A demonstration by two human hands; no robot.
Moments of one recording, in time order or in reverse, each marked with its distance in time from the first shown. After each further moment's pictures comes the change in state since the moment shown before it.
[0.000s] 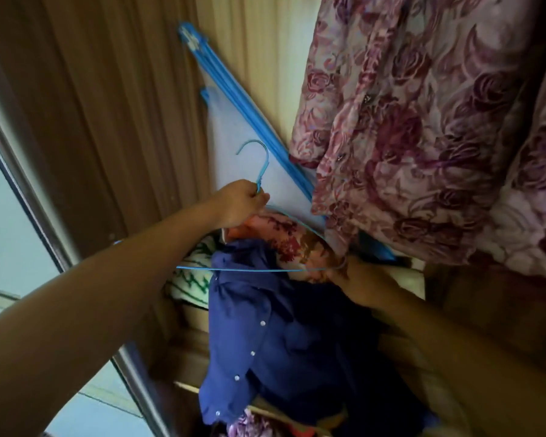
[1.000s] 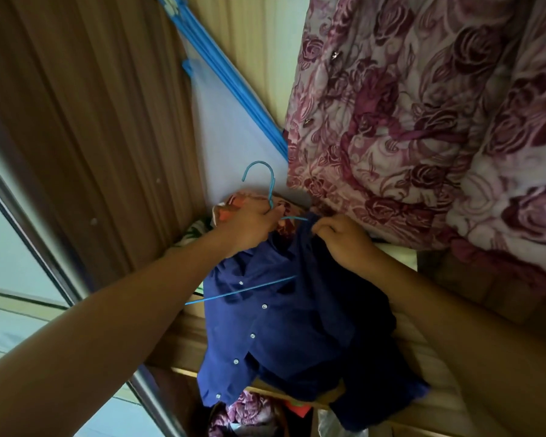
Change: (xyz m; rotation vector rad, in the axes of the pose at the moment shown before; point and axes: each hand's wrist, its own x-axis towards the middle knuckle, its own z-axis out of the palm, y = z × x) left_hand -0.020 -0.015 0.086 -0.510 -0.091 -0.094; right_hand -0.006 -0.057 -0.030 0.424 0.125 -0.019
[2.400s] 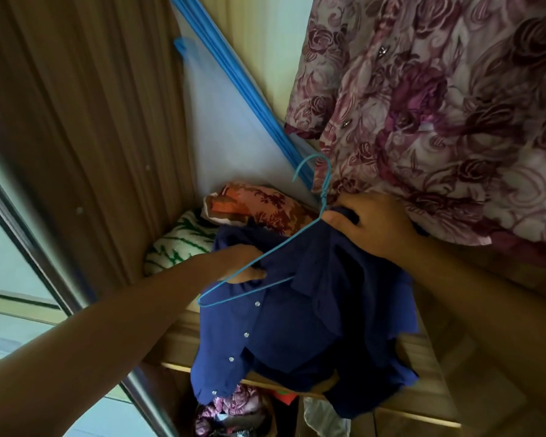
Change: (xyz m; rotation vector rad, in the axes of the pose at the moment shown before) left_hand 0.000 -0.092 -0.004 0.805 -0.455 0.090; right_hand -0.004 0.000 -0.047 -0.494 0.287 -0.606
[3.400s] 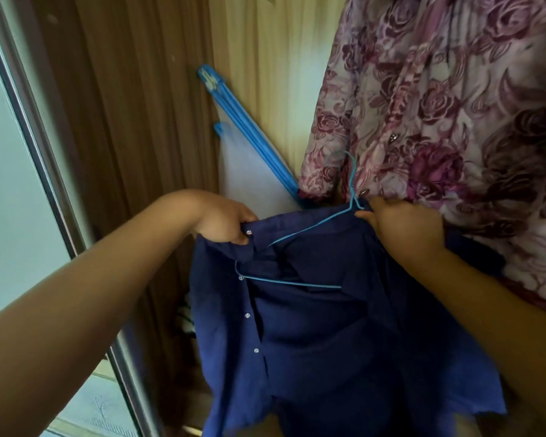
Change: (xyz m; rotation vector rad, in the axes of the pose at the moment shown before) left_hand -0.104 0.043 -0.213 0.013 -0.047 -0.122; right_hand 0.072 0.011 -0.039 -0.592 0.068 0.178
